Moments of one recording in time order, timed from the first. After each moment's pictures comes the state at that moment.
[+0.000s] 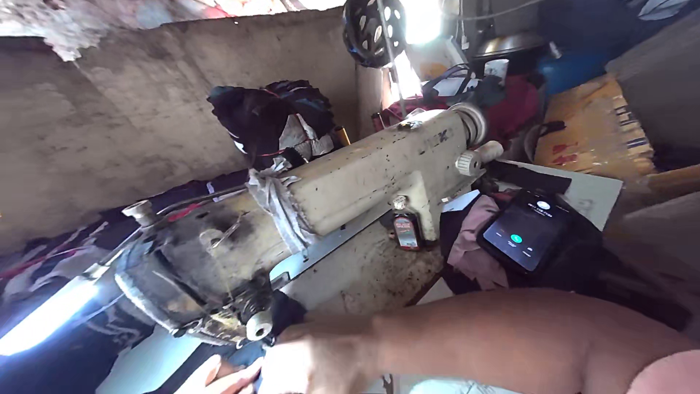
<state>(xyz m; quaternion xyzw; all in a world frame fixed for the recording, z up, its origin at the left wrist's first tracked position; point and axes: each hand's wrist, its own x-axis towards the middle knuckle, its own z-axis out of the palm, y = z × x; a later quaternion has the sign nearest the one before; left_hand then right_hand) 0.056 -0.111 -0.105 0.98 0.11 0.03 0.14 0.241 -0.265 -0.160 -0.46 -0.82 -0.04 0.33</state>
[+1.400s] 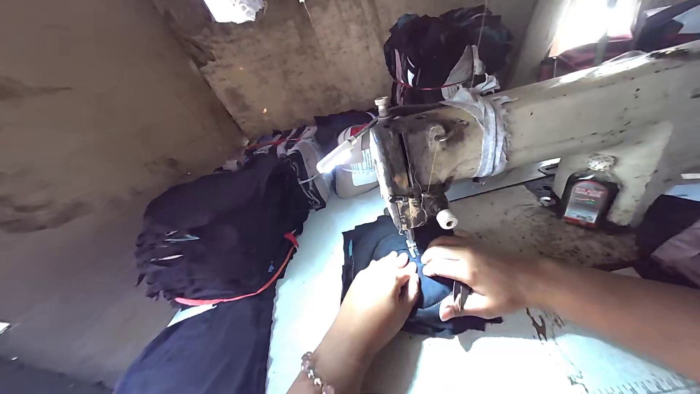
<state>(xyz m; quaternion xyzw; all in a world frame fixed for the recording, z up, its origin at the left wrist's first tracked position) 0.050 -0.157 -0.132 0.97 0.11 0.19 0.10 0.257 -0.271 -0.160 -0.48 -0.83 -0.04 0.26</state>
